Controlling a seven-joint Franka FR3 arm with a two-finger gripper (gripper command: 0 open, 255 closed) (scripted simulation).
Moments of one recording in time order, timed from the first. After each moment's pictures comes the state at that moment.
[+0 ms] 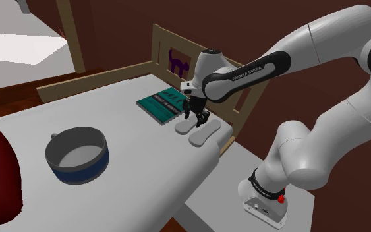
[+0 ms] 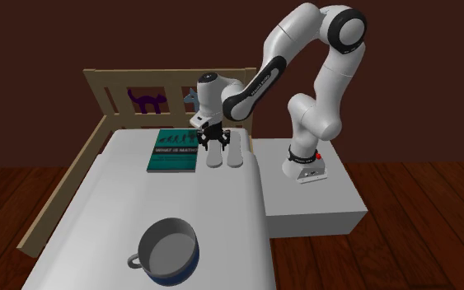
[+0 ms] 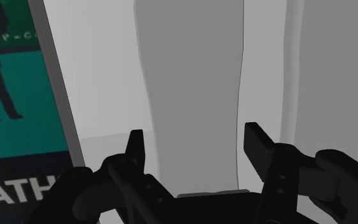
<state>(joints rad) 0.38 -0.28 -0.39 -2.64 -0.13 2.35 -1.40</state>
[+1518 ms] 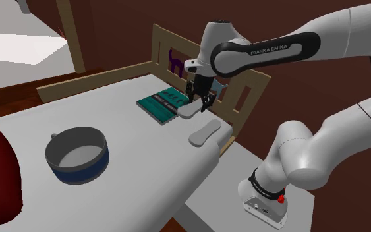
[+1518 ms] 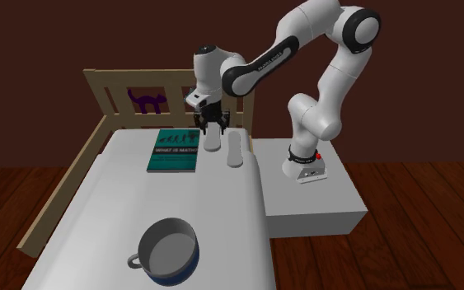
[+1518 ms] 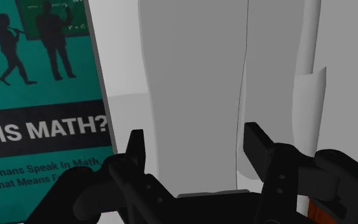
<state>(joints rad) 0.37 -0.44 -0.34 -2.50 -0.15 2.07 -1.37</state>
